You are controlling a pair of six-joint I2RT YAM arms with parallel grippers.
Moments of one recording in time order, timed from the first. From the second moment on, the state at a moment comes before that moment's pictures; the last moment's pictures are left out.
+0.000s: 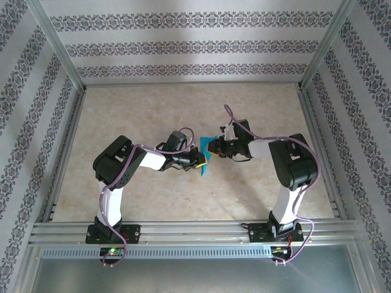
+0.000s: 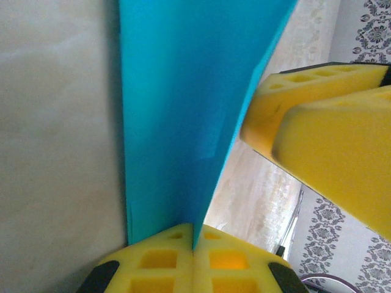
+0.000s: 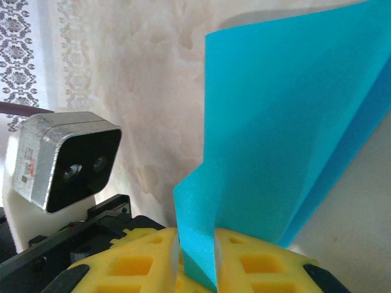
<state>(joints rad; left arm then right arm) -0.58 2.01 0.91 0.41 0.65 -1.04 0.31 1.86 0.86 0.12 -0.78 0.68</state>
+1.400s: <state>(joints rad) -0.57 2.01 0.89 0.45 0.65 -1.06 0.29 1.82 0.86 0.12 -0.77 0.68</state>
